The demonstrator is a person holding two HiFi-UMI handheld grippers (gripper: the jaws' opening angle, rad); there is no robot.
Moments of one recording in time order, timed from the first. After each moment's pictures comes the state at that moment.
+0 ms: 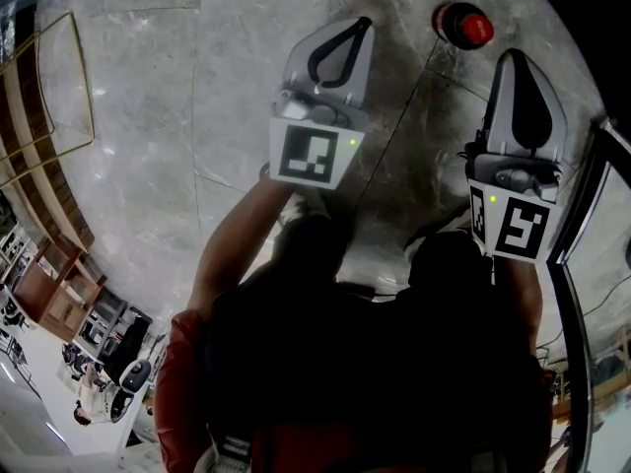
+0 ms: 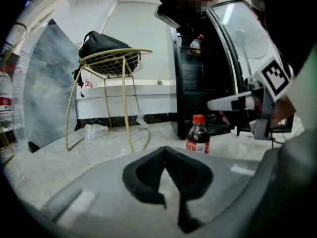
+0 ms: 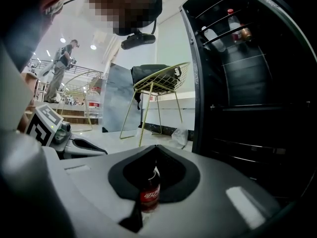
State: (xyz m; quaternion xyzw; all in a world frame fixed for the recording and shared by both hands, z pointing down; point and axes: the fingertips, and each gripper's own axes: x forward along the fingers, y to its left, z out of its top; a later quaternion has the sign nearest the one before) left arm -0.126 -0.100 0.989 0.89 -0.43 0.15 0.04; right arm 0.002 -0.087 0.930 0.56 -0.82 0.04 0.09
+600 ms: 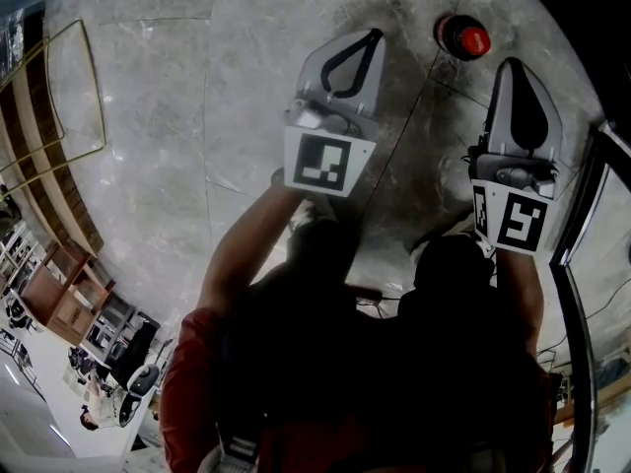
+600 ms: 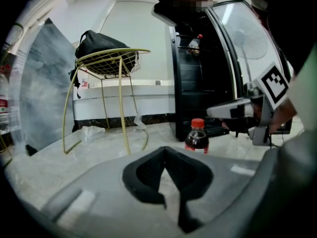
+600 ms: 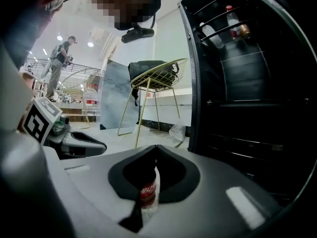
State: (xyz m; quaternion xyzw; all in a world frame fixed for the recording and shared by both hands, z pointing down) left arm -0.116 -0.103 0.980 0.90 -0.42 0.16 0.04; right arm 0.011 -0.089 0.940 0.57 -0.82 0.05 0.10
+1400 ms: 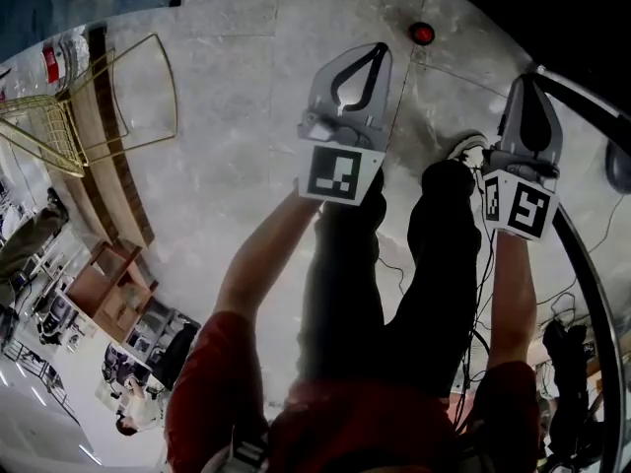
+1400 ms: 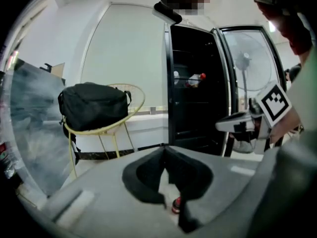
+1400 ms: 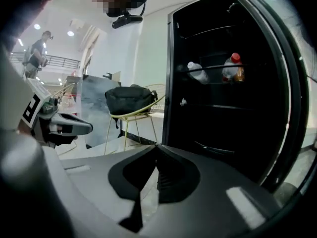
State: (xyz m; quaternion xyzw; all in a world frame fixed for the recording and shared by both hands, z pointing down) left arm -0.092 -0.100 0.632 0.91 -0.38 0.15 0.03; right arm 0.071 -0.063 0.636 0.65 -0.74 0.09 0.13
